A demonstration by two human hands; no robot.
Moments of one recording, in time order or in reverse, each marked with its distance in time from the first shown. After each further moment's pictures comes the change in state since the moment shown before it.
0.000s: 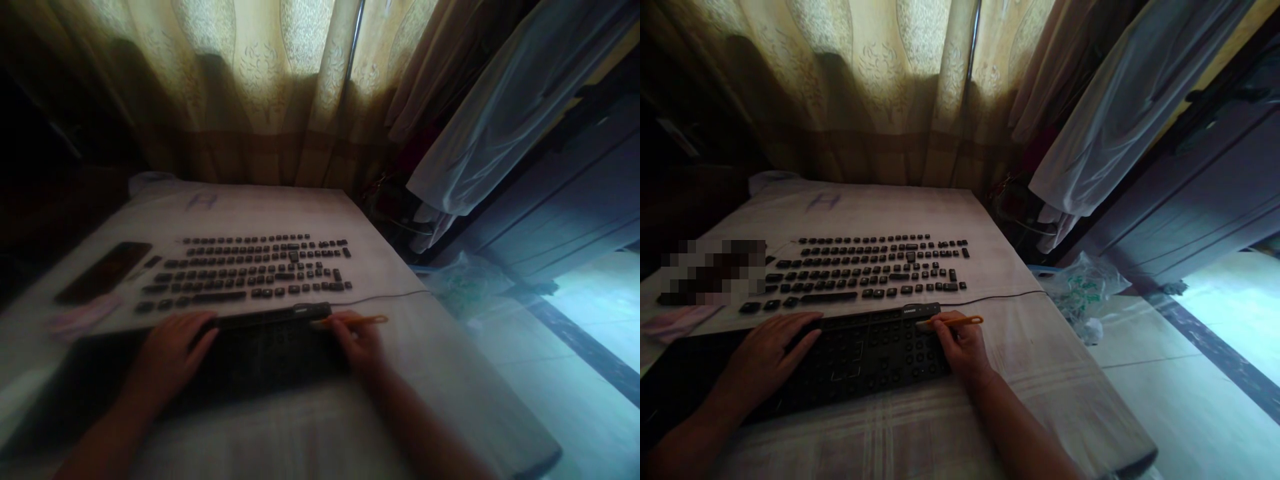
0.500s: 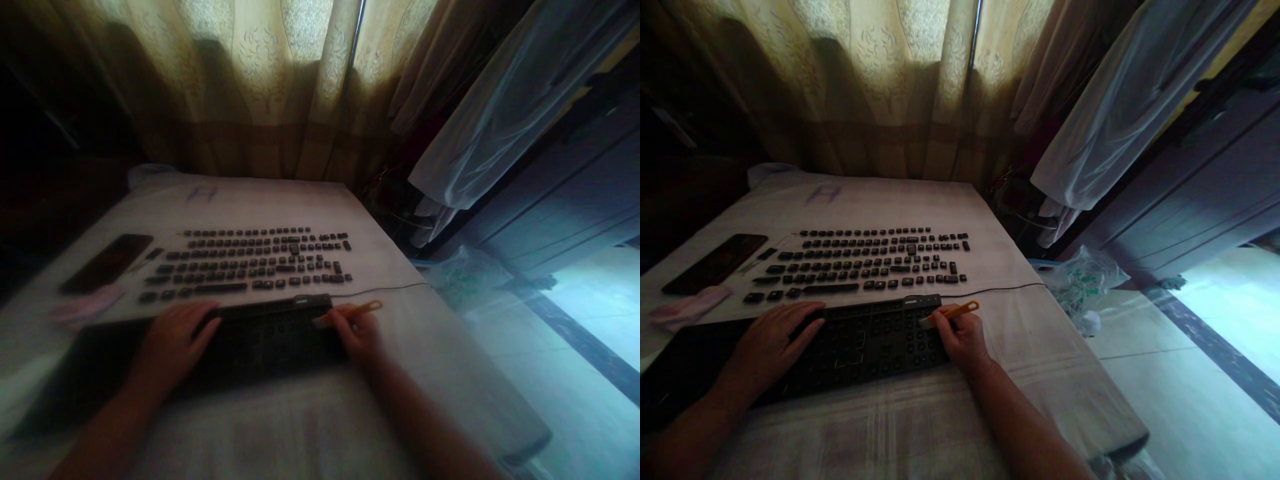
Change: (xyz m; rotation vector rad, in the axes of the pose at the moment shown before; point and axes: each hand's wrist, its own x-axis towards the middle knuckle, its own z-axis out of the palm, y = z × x) left_hand 0.000 0.003 -0.001 -0.005 -0.012 0.003; right_hand 0.000 -0.006 -0.001 -0.076 -0.019 -0.014
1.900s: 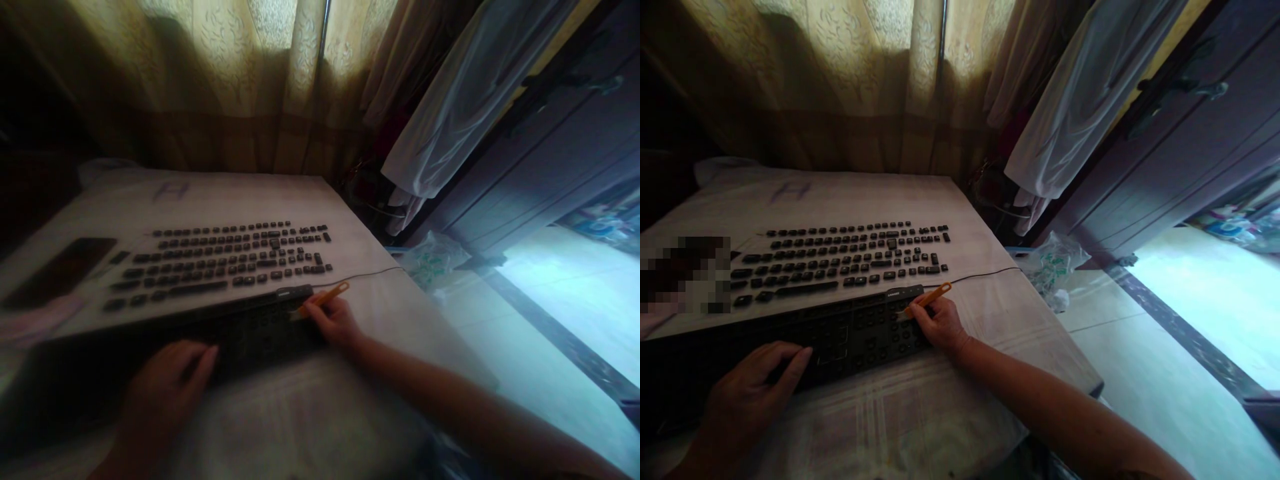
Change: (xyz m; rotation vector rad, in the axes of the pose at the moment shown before) left_hand -0.034 0.063 -0.012 -0.236 0.167 -0.006; right_hand 0.005 -0.010 0.007 0.043 -0.073 0.093
